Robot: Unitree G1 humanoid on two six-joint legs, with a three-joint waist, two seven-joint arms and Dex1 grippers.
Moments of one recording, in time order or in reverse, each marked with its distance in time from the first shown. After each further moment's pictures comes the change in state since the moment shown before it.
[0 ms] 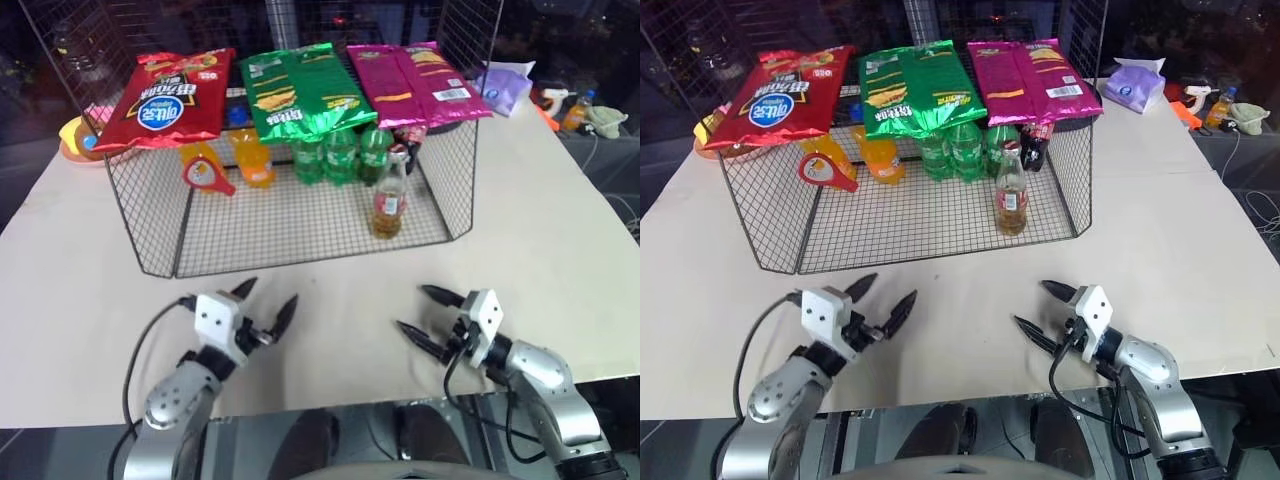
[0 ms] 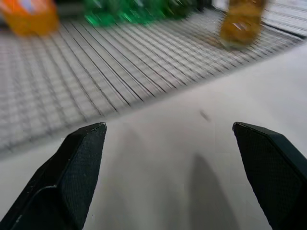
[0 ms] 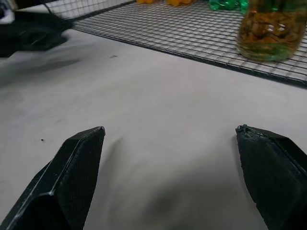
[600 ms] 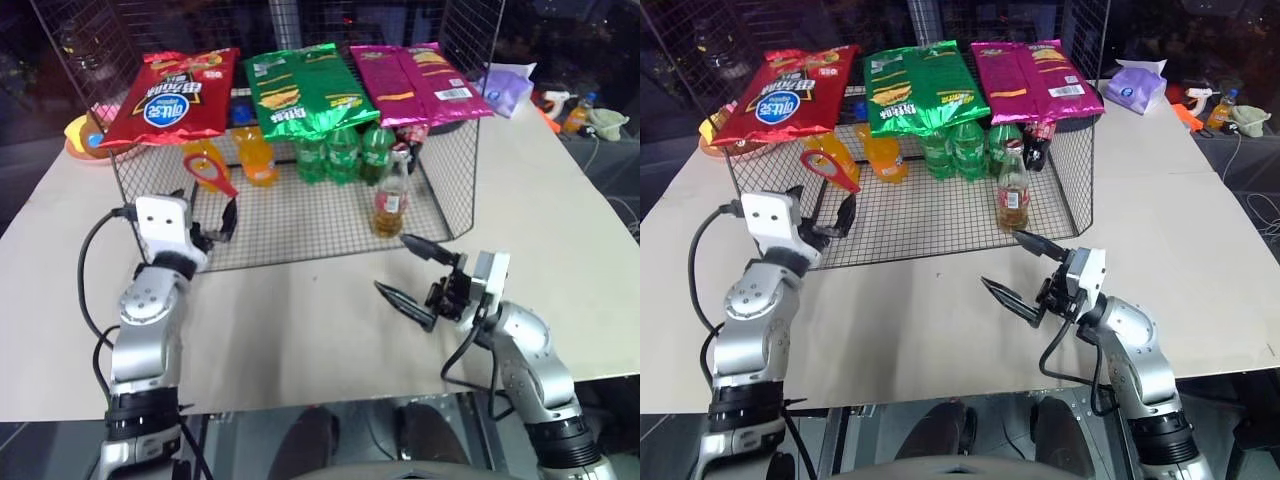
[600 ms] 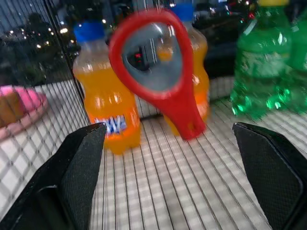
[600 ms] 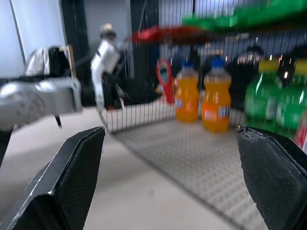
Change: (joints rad) left arm -0.494 0.082 0.153 0.272 0.080 0.080 0.181; right arm -0.188 0.126 0.010 -0.087 0.169 -0.082 0.078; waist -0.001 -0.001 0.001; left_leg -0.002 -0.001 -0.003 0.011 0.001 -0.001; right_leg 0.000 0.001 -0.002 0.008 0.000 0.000
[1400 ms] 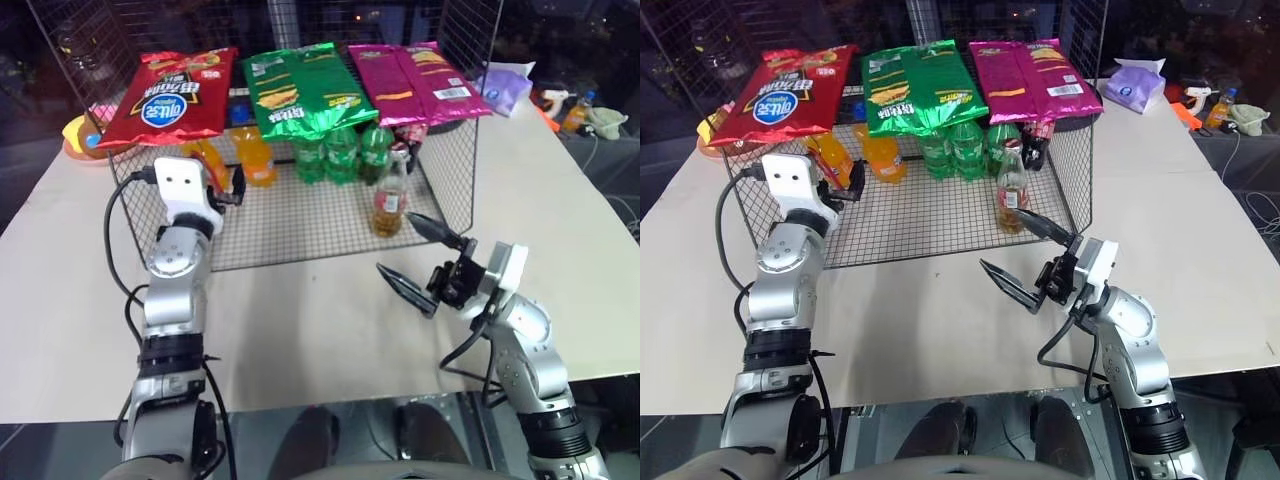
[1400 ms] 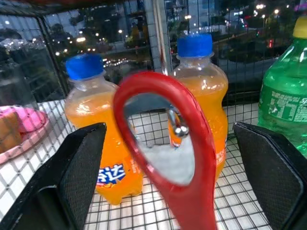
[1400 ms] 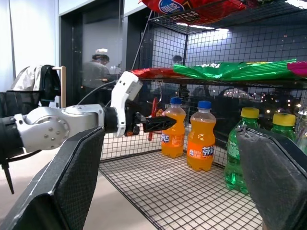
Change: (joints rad) left arm -0.246 -0.044 -0.035 0.275 0.078 -0.066 0.086; right arm -0.029 0.020 -0.016 0.002 -0.007 -0.086 -0.009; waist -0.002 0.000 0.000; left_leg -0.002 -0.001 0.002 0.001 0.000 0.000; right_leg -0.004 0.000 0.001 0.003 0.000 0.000
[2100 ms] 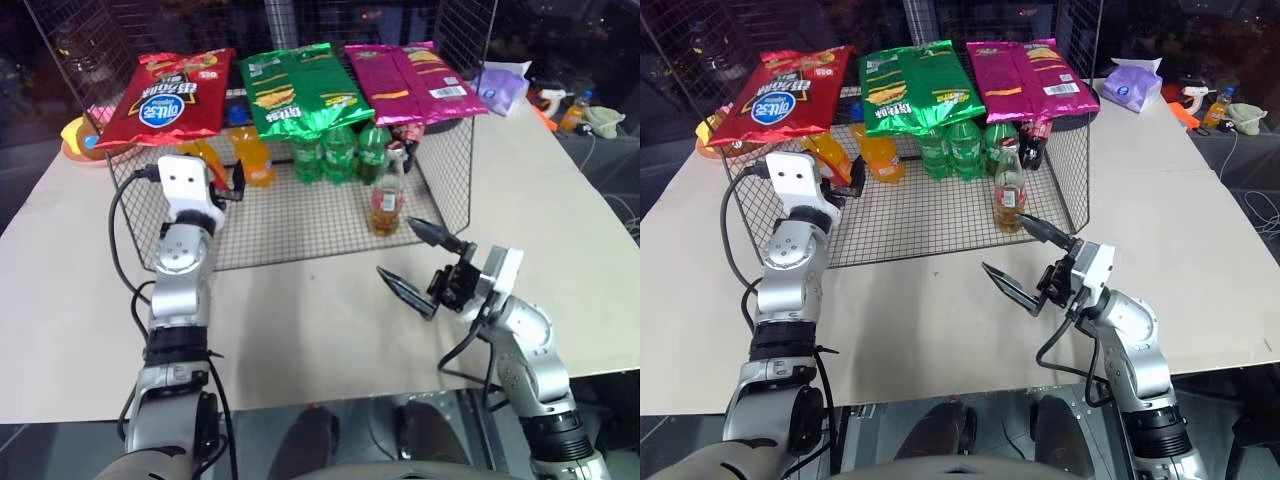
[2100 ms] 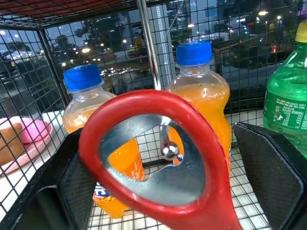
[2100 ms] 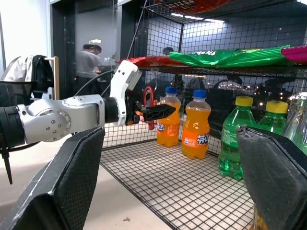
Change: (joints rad) left arm -0.033 0.000 -0.007 0.085 0.027 -0.109 0.013; right arm 0.017 -0.004 0.002 0.013 -0.030 -0.006 -0.009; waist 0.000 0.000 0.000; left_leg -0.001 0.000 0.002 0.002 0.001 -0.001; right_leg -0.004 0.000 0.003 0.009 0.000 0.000
